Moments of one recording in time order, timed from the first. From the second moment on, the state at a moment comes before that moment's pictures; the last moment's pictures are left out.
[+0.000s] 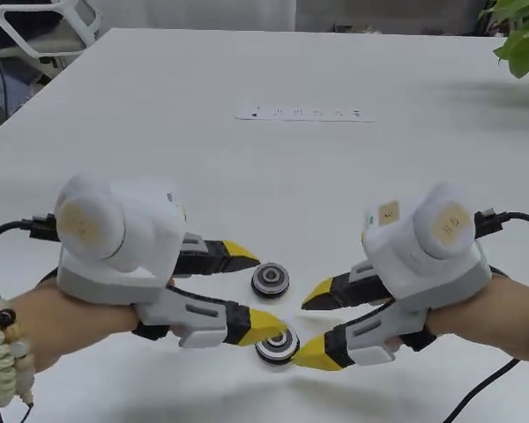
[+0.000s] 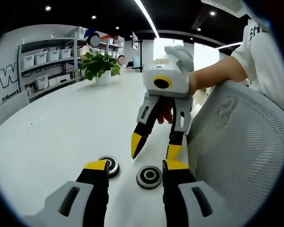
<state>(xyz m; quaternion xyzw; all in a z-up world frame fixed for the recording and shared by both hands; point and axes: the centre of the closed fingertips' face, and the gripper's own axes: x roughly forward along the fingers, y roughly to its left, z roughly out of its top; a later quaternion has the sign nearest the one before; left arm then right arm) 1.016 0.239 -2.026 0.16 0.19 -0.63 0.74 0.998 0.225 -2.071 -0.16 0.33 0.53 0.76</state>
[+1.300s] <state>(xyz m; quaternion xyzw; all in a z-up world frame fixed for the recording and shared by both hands) 0.992 0.230 -2.059 0.22 0.18 -0.67 0.69 0.986 0.234 -2.077 -0.20 0.31 0.57 0.74</state>
